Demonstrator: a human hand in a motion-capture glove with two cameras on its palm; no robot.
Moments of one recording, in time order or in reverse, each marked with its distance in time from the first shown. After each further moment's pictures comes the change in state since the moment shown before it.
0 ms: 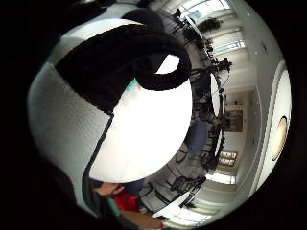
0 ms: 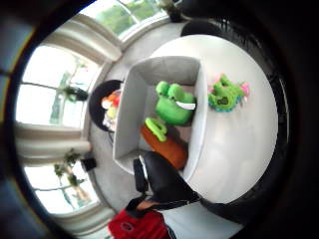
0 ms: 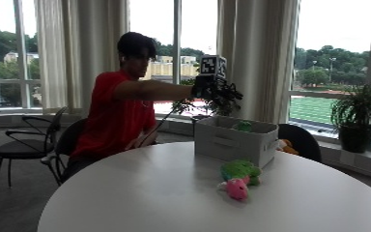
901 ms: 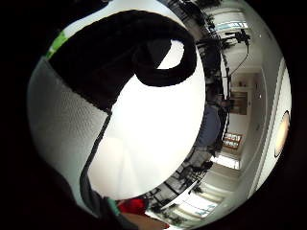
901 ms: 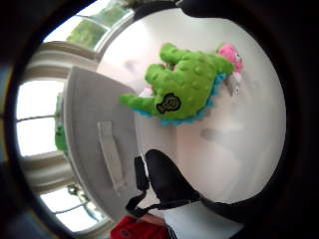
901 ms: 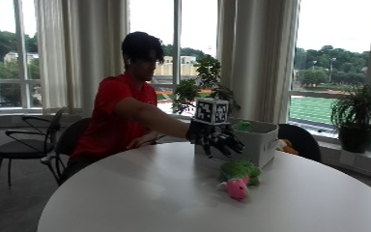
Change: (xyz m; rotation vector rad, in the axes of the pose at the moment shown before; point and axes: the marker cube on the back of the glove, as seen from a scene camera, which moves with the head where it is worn) arm 0.118 -0.055 0.176 -0.117 -0.059 0.135
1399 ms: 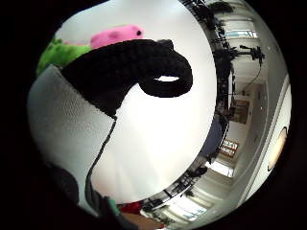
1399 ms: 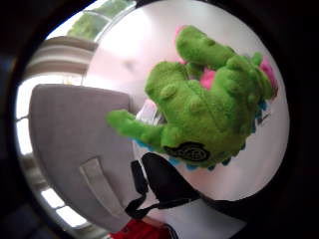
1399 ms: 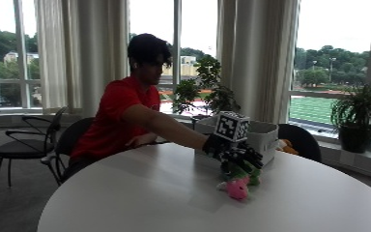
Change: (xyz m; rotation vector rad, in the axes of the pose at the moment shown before) arm -0.035 -0.061 0.041 -0.112 0.004 -0.058
